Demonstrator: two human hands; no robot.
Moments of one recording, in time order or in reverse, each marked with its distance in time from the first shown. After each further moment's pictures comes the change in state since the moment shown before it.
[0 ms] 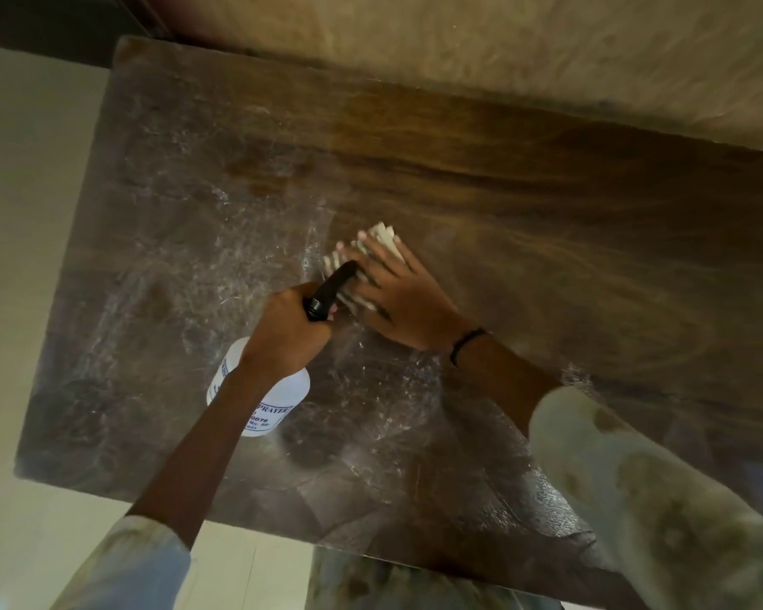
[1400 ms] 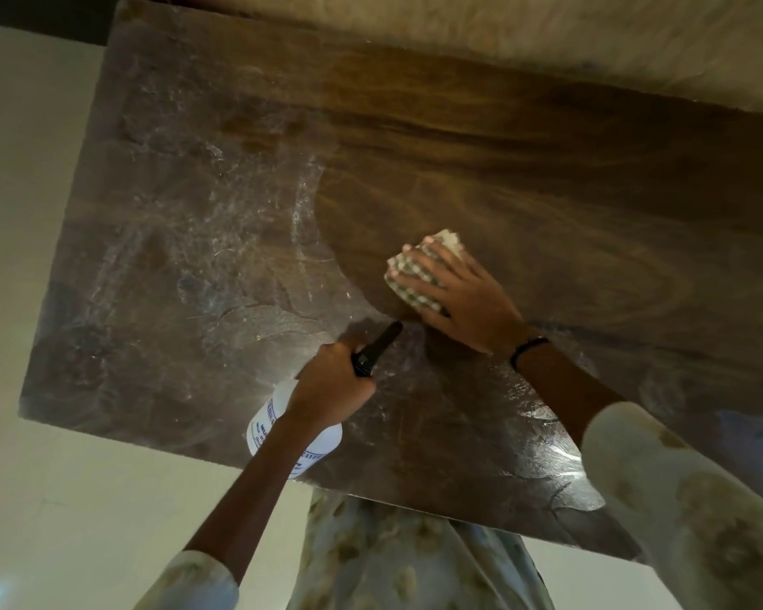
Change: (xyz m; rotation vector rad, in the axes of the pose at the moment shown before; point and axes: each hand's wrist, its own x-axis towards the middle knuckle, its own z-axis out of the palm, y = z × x) left_hand -0.096 -0.028 0.082 0.104 -0.214 -0.115; right_hand -0.115 0.015 -0.014 -0.105 -0.040 0.055
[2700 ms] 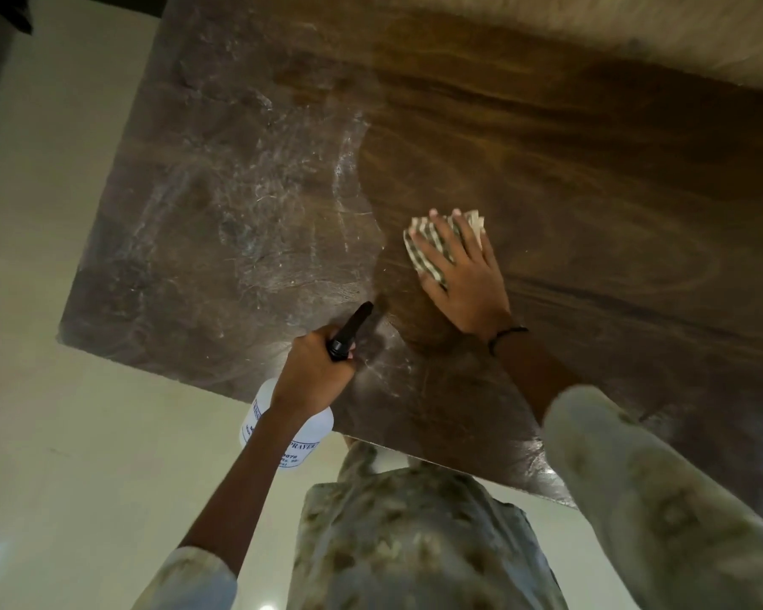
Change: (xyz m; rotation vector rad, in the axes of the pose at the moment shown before) left_hand -0.058 -0.051 -0.006 -0.177 0.206 -0.044; right_hand 0.006 -0.065 0.011 0.093 0.029 0.267
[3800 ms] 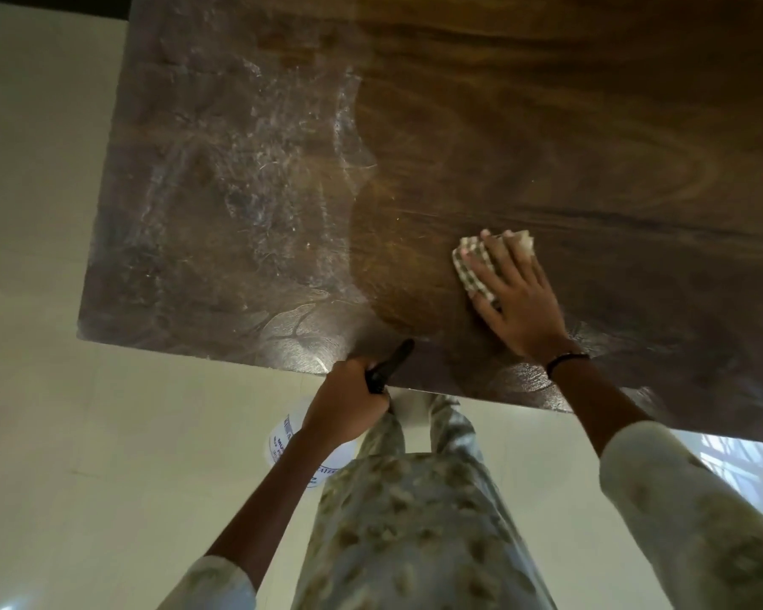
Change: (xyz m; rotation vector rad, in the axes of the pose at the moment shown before) left_hand -0.055 -0.066 0.010 0.131 -0.312 0.042; right_hand -0.123 -0.019 0.014 -0.001 -0.010 0.158
